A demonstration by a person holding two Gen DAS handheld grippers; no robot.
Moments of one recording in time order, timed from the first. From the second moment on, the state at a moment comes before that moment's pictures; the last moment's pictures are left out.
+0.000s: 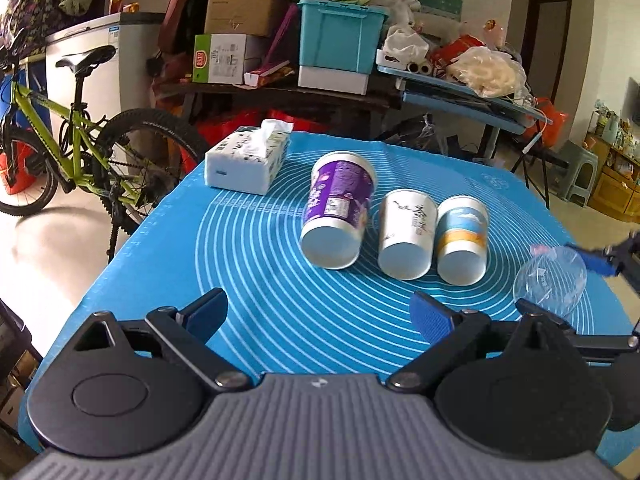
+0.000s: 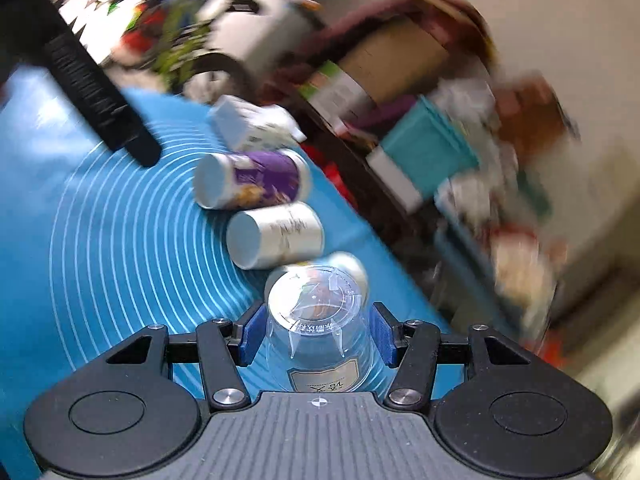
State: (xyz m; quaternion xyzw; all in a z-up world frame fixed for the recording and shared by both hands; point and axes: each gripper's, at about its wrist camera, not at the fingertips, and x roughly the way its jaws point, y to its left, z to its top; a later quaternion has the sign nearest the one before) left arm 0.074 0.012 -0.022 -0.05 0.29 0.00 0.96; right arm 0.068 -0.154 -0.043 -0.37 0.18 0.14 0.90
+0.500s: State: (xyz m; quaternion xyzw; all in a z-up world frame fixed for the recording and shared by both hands) left arm 0.073 -0.018 -0.033 -0.03 0.29 -0.02 0.96; right arm 0.096 -0.233 -0.069 -0.05 0.28 0.04 0.96
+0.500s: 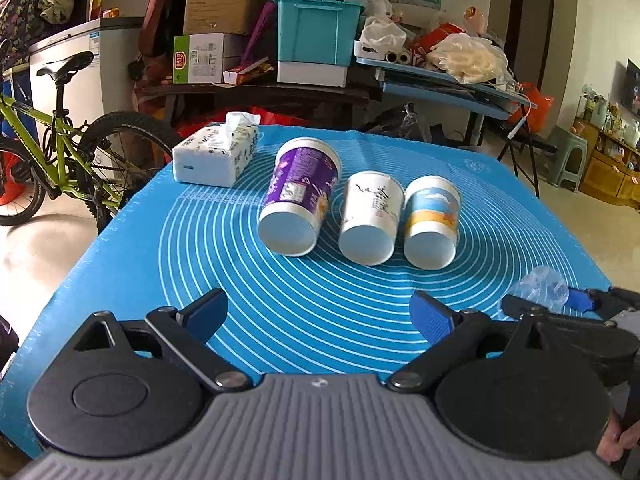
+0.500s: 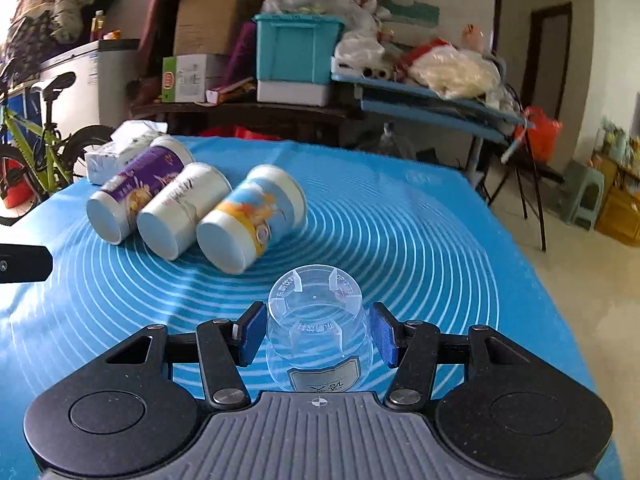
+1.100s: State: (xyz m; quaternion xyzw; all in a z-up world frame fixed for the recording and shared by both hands) left arm 0.070 -0.029 -0.039 -0.01 0.31 -0.02 0.95; right arm 0.089 -0.239 -0.069 -0.03 0.28 0.03 0.96
